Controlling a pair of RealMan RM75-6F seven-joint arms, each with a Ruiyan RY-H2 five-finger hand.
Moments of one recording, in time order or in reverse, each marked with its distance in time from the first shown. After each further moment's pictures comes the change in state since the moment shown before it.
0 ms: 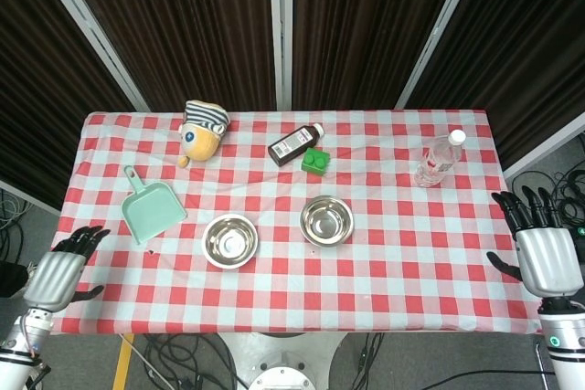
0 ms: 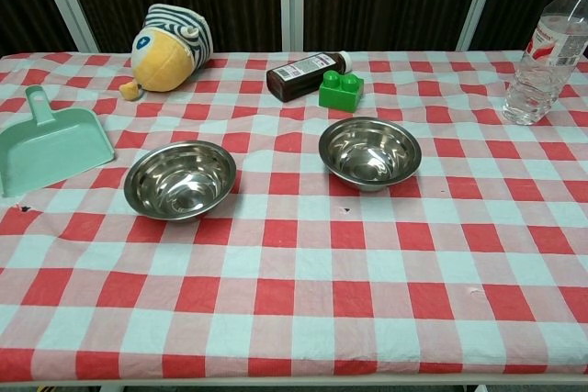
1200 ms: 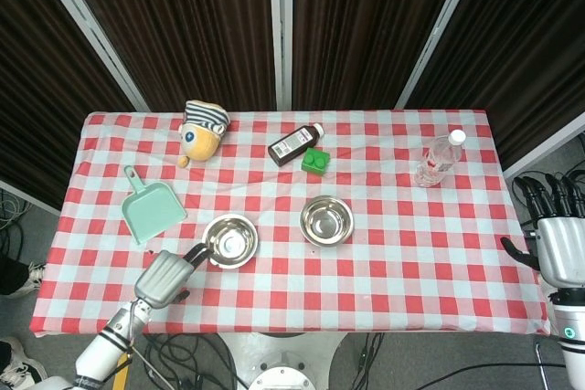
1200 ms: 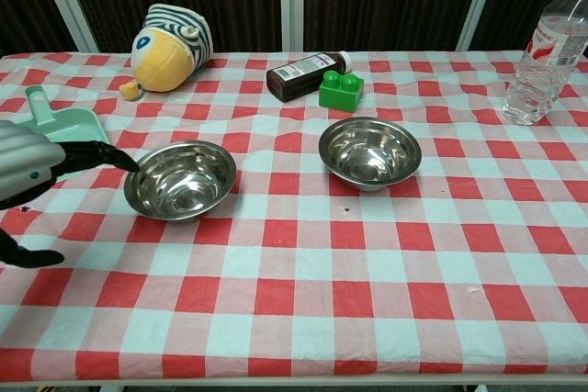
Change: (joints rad) left arm -0.203 -0.224 -0.020 -0.171 -0.030 -0.241 0.452; right arm -0.023 0.034 0.083 -0.009 0.037 -0.007 0.048
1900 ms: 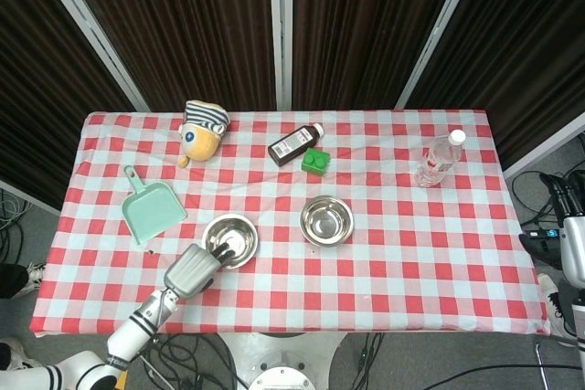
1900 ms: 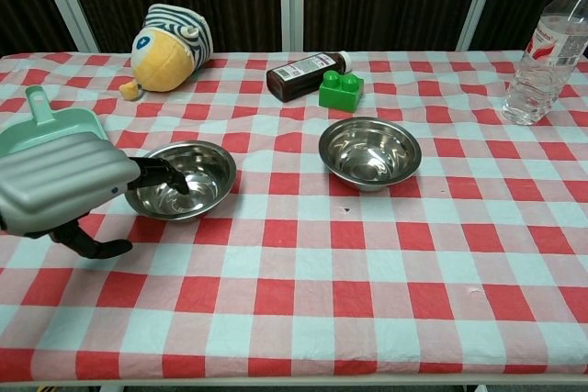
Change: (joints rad) left arm -0.103 -0.165 -0.007 0.220 0.054 -0.031 -0.033; right arm -0.028 0.019 0.025 0.046 0.023 0.006 0.088
